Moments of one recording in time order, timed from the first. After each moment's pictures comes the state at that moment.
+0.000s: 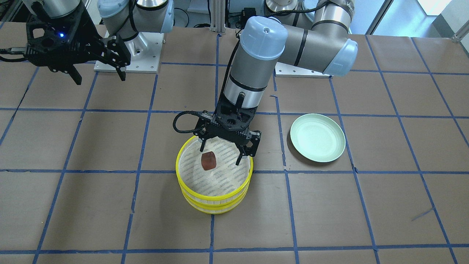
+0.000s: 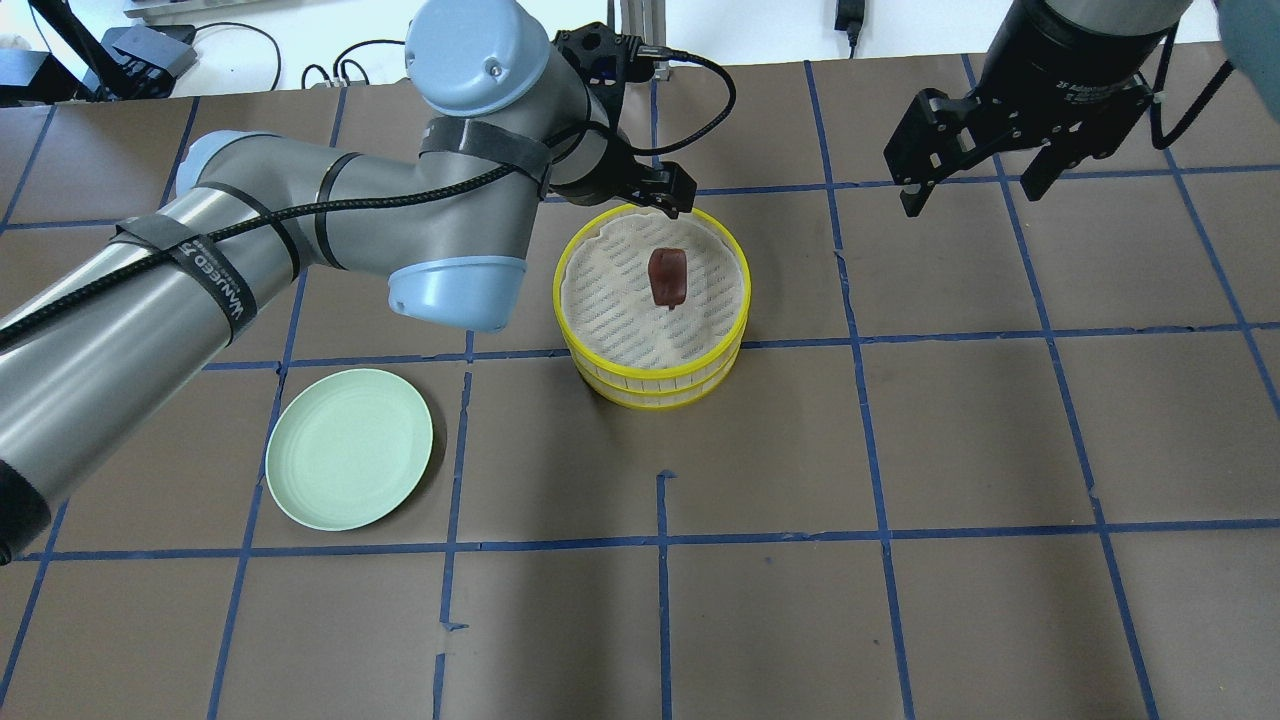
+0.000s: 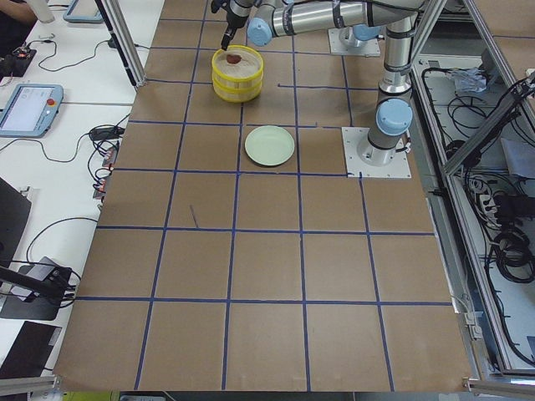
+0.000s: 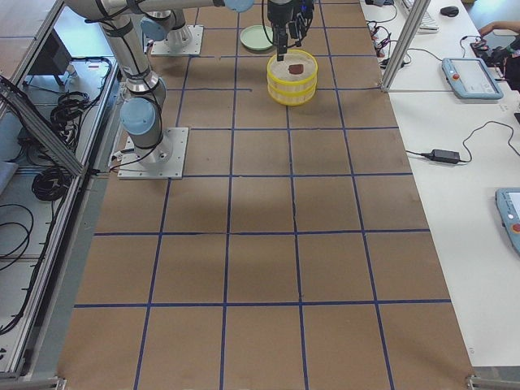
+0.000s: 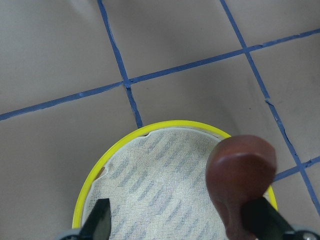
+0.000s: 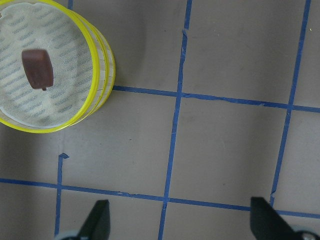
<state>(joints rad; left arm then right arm) -1.87 -1.86 -1.66 -0.79 1.43 -0.02 1.56 -1.59 1.49 -1.49 -1.54 -0.14</state>
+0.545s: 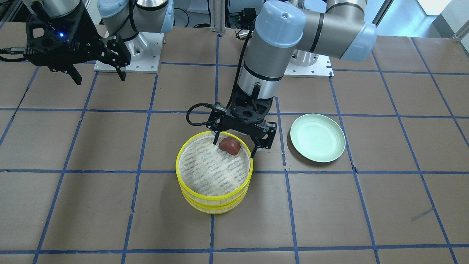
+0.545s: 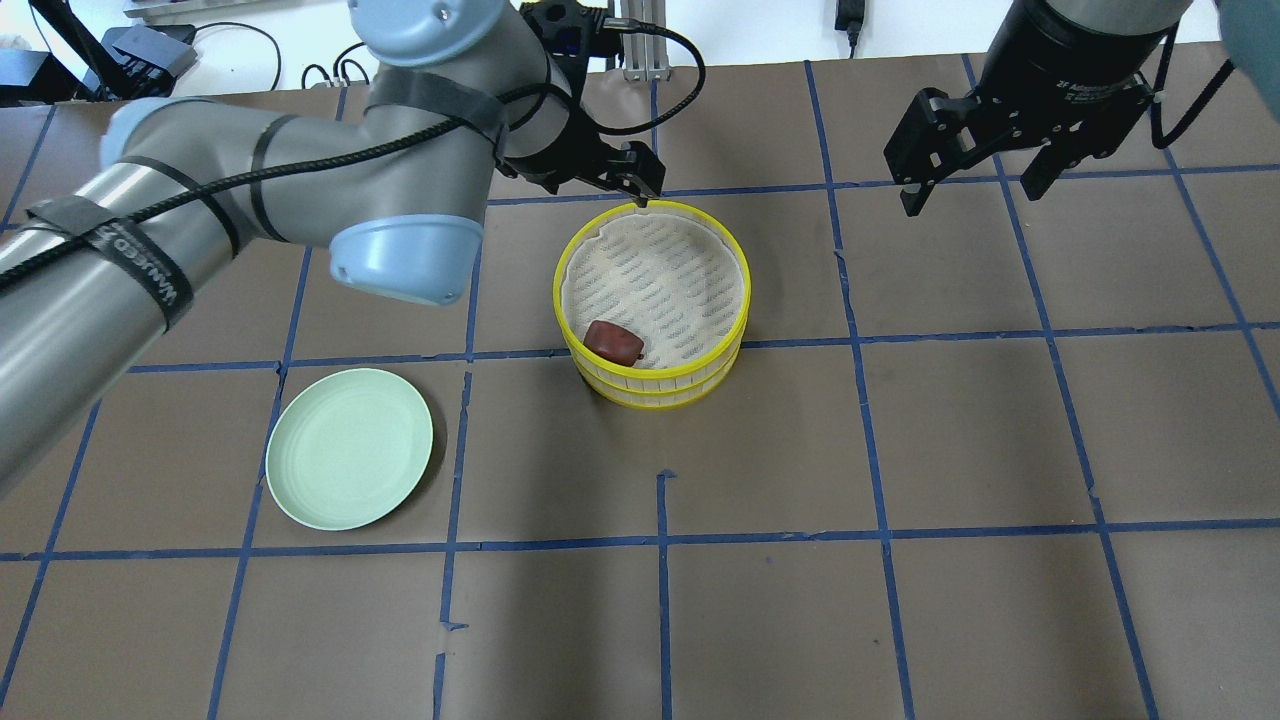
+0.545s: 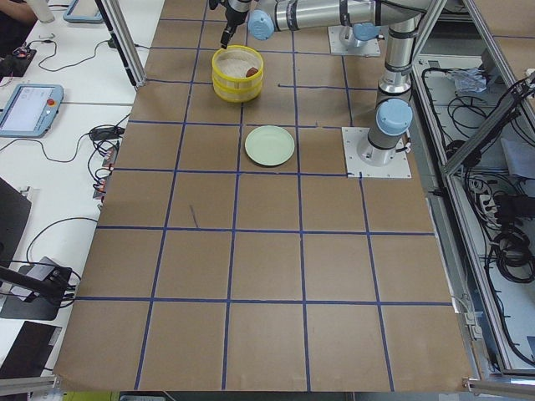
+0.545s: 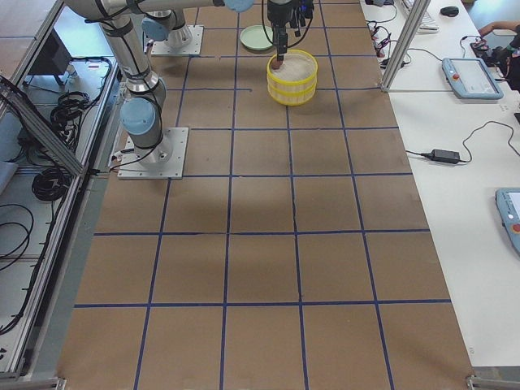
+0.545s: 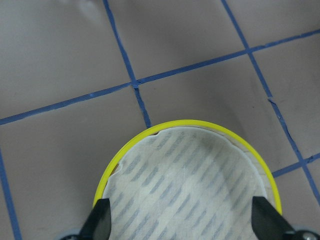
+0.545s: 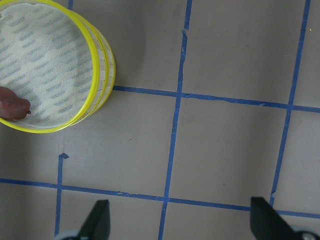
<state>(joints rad) -1.80 -1.78 -1.62 -1.02 1.44 0.05 1.56 -1.60 1.49 -1.49 -1.54 -0.14</state>
